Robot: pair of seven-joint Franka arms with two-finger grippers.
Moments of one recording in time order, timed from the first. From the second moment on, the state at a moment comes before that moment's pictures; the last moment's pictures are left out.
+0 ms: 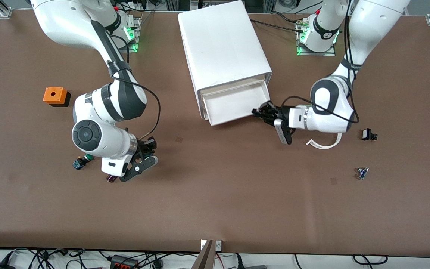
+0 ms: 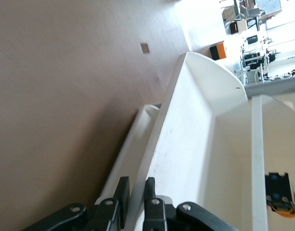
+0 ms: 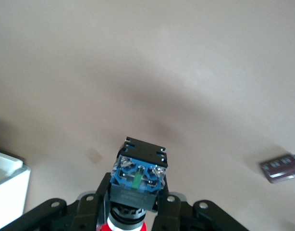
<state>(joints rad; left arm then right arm) 0.00 0.50 -0.30 -1.96 -1.00 2.05 0.96 0.36 0.69 0.02 -1.25 0.14 1.88 -0.22</state>
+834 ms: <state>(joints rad) 0.10 0.51 -0.28 -1.62 -0.57 1.74 0.52 0.64 0.69 0.02 -1.14 0.15 1.94 0.12</state>
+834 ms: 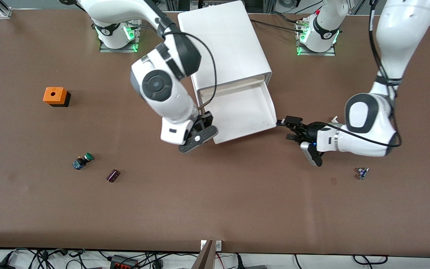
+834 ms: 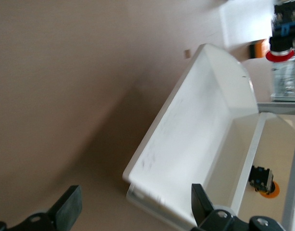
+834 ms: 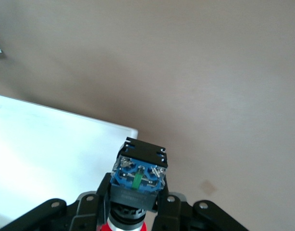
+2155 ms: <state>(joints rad) 0.13 0.45 -0.27 -1.12 0.08 1.46 0.04 0.82 0.81 0.02 -1.14 0.15 2.04 0.28</state>
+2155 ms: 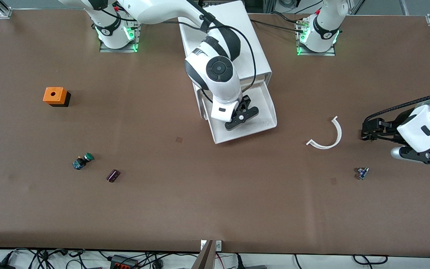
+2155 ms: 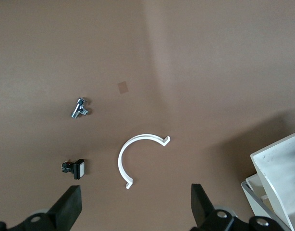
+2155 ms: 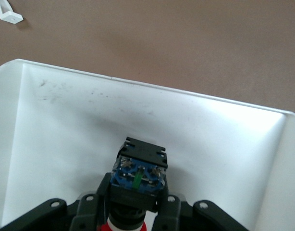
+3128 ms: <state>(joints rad) 0.13 0.46 -0.27 -1.12 0.08 1.46 0.04 0.78 0.79 -0.04 -1.04 0.15 2.06 0.37</state>
